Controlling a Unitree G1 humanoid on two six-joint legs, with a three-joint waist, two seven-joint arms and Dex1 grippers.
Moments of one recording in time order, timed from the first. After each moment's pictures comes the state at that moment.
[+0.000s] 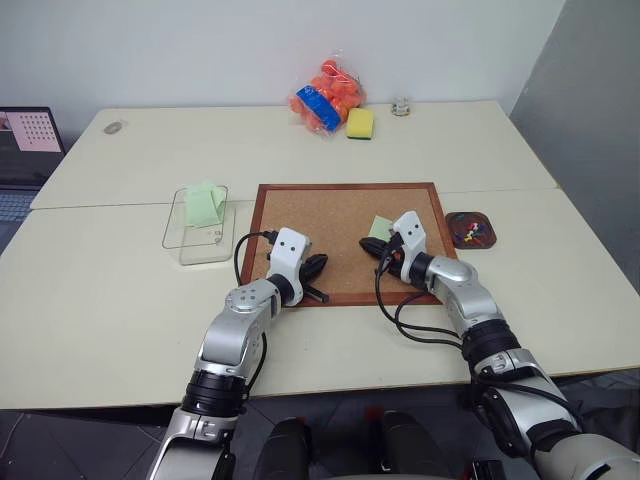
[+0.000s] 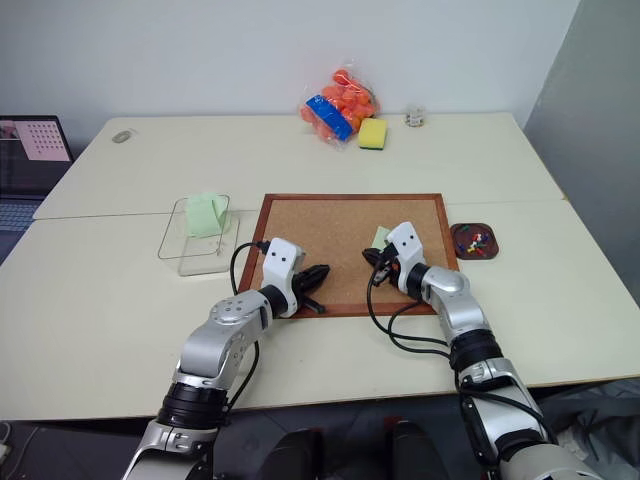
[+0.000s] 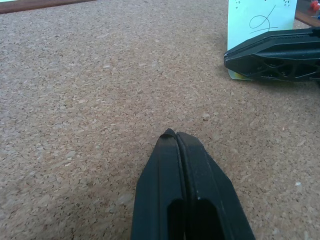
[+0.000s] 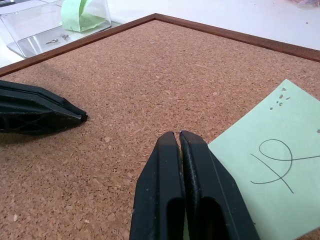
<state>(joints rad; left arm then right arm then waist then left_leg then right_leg) -0.36 0.21 -0.10 0.00 -0.15 0.56 -0.44 -0.66 -0.20 0.10 0.63 0.13 0.03 0.72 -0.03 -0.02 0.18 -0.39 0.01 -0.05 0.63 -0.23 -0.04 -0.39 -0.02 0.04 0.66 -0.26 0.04</state>
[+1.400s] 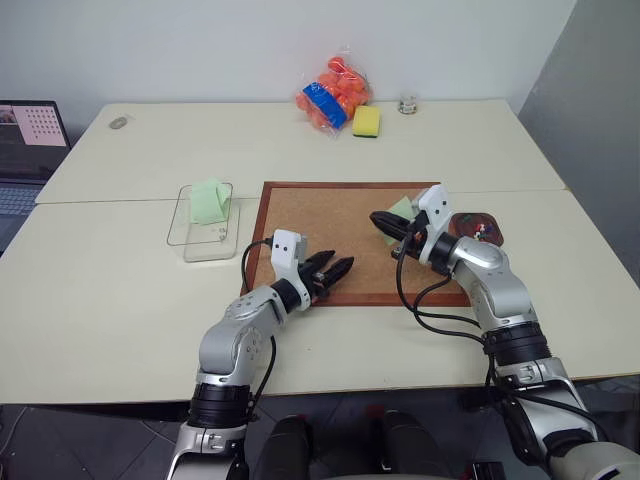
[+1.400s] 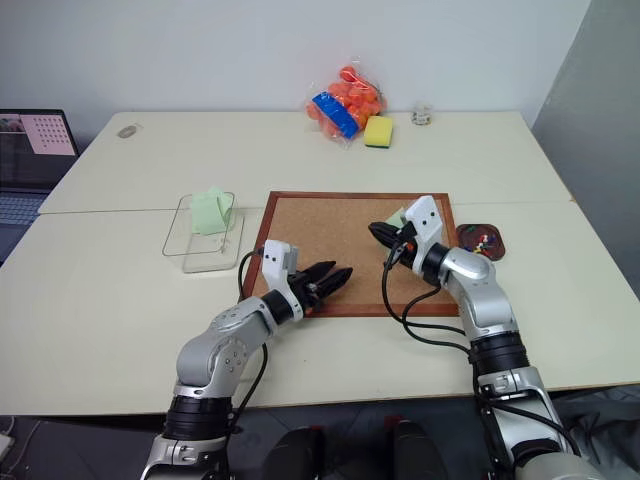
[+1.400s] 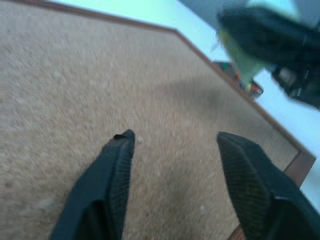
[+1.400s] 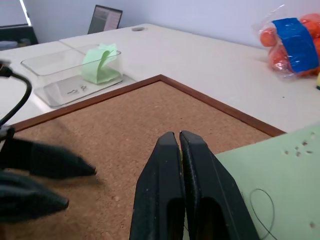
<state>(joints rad) -0.31 0.12 0.02 -0.09 -0.42 0.63 -0.51 -0.59 -0.28 0.06 0.24 0.22 0.21 0.75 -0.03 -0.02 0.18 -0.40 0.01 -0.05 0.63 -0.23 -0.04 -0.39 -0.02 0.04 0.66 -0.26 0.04</state>
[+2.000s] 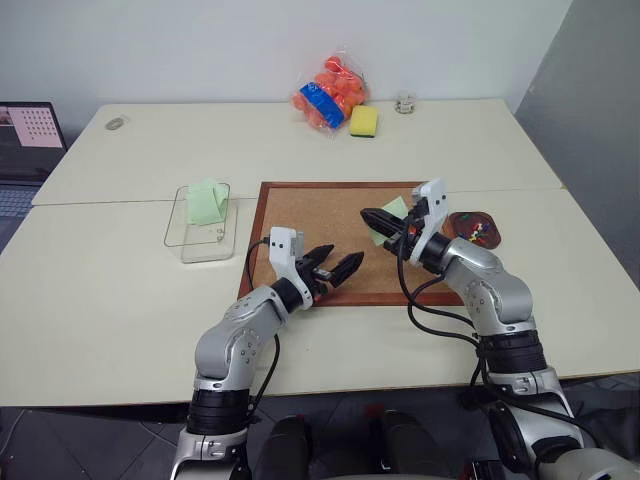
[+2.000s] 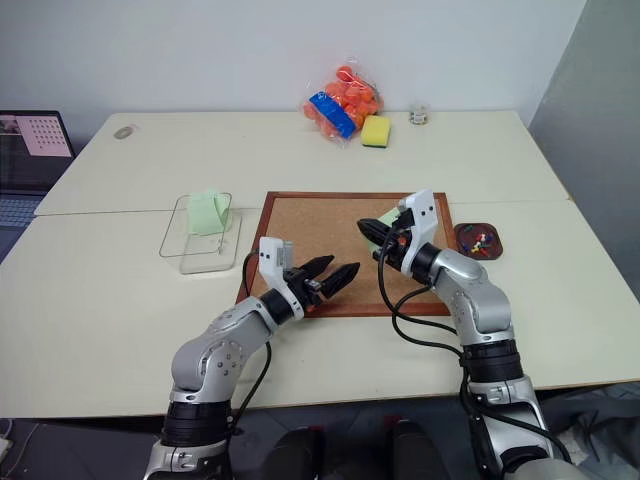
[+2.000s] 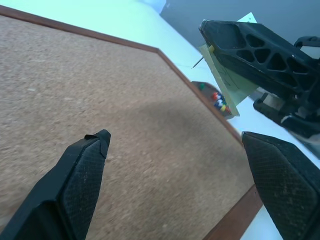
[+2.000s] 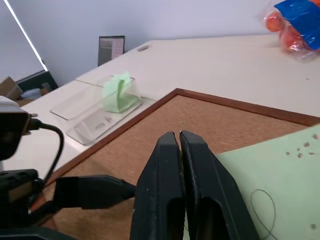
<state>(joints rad) -0.30 0.08 0.04 -0.15 -0.53 0.68 -0.47 -0.56 -0.19 0.00 0.03 0.42 0.54 0.63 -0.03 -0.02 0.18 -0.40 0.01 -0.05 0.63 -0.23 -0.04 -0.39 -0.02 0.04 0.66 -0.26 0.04</state>
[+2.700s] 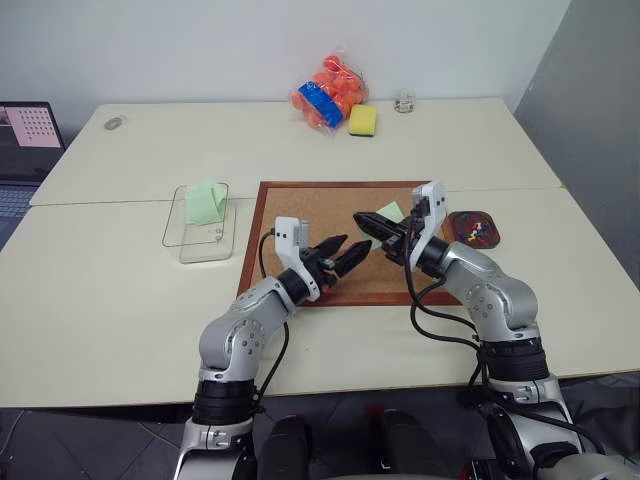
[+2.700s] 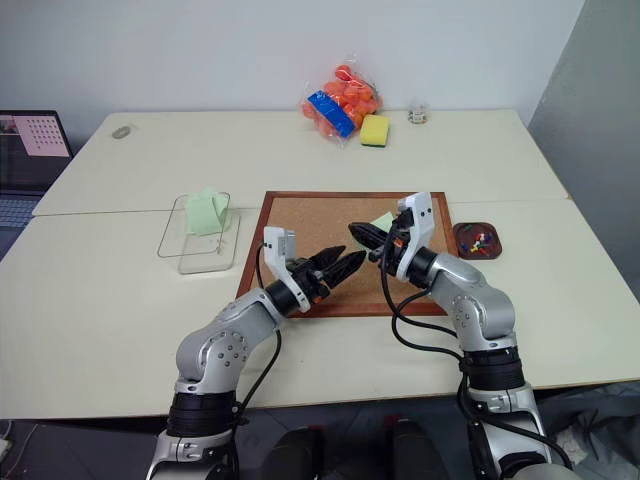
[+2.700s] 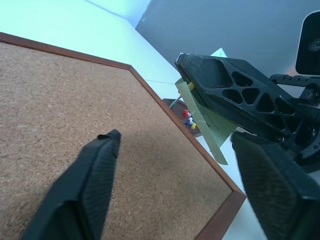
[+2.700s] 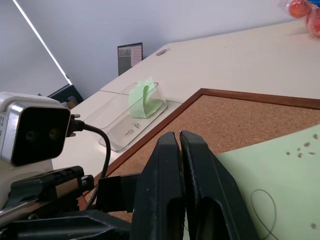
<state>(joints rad) -0.35 0.07 0.03 -0.14 -0.60 0.69 -0.48 -0.54 -0.18 -0.01 -0.06 0.53 0.66 0.59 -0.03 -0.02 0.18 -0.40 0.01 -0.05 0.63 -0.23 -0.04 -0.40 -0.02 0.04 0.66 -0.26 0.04</state>
